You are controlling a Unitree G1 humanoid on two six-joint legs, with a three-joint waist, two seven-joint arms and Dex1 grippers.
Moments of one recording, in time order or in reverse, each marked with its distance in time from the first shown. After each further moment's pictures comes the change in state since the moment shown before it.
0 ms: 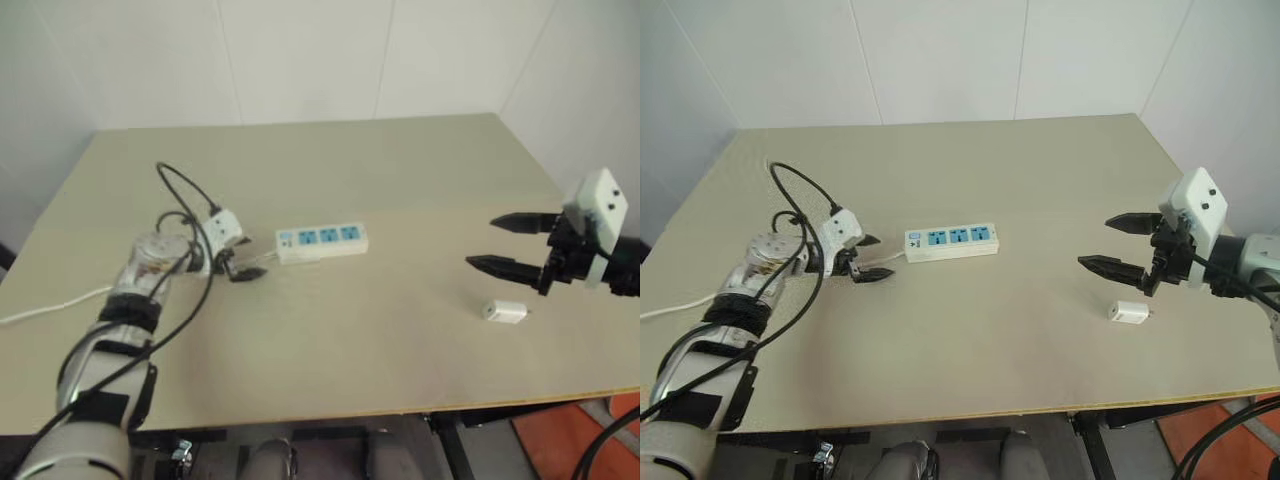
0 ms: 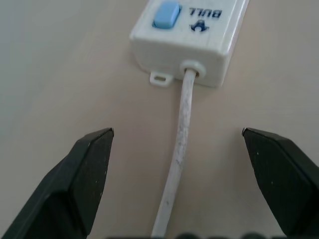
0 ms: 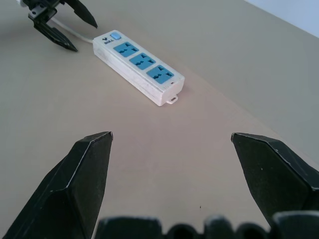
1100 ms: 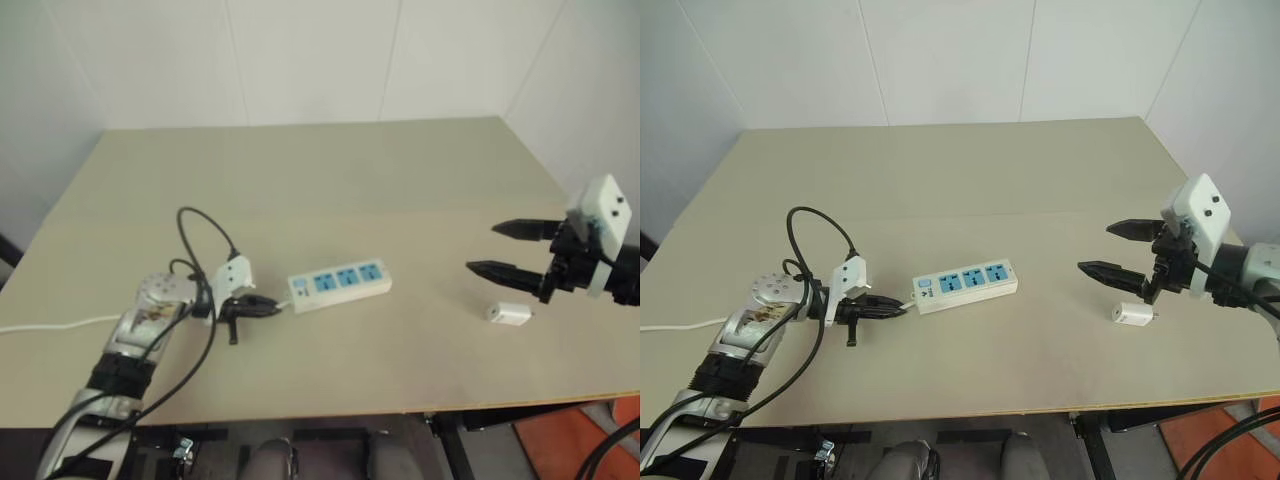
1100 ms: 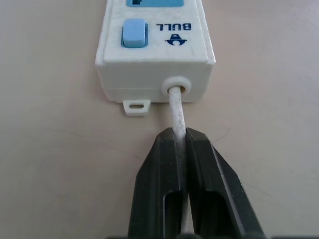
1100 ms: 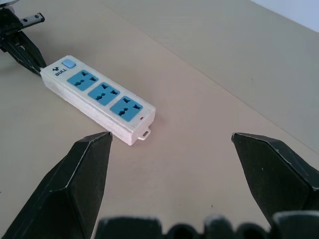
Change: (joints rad) left arm 0.427 0.066 0.057 -0.739 -0.158 0.325 -0.217; right arm 0.047 -0.007 -0.038 -0.055 0.043 0.052 -0.036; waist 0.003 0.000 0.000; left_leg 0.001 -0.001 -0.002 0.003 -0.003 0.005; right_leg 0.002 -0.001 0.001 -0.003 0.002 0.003
